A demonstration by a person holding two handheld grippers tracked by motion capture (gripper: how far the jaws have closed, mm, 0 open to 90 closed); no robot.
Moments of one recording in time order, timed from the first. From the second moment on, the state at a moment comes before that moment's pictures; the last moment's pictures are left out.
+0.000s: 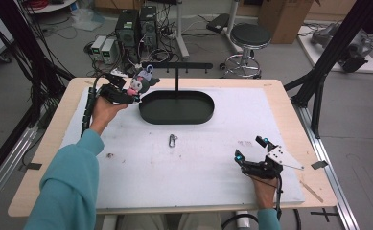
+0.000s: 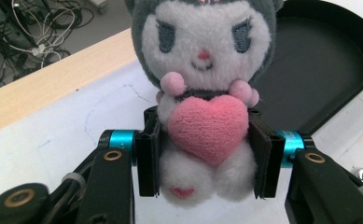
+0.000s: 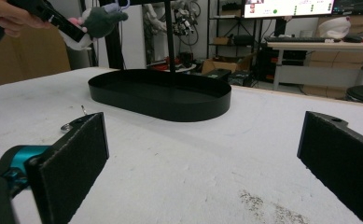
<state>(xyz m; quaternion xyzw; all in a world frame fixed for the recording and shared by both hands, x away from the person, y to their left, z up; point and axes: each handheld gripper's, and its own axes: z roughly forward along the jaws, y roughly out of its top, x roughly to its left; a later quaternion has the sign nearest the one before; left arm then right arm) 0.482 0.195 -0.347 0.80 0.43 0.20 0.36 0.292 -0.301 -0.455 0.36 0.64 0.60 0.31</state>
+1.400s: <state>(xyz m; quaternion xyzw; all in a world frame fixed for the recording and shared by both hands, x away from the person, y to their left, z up) 0.436 0.229 -0.332 0.74 0.38 0.23 0.51 0.291 -0.301 -0.455 0.36 0.64 0.60 0.31</state>
